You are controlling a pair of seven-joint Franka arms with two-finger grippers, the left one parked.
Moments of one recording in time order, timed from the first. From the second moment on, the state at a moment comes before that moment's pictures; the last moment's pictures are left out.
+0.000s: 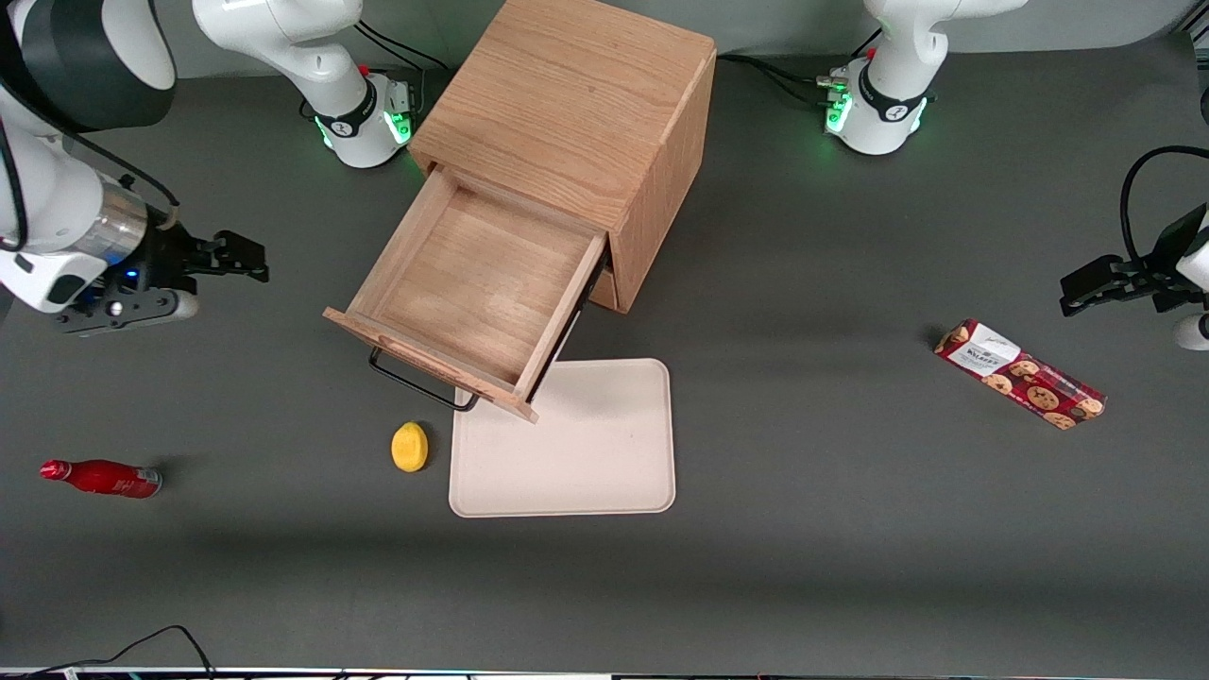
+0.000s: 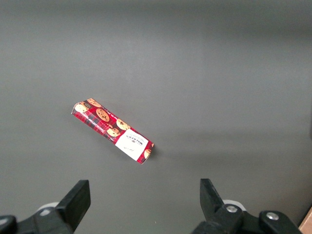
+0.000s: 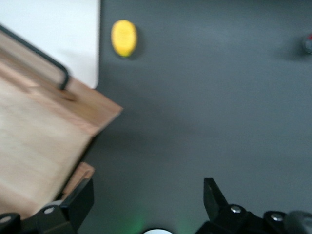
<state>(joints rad) 0.18 -0.03 -0.11 -1.78 -0.01 1.61 -0.03</state>
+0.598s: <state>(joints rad) 0.13 -0.16 -0.10 -1.83 -0.08 1.61 -0.03</state>
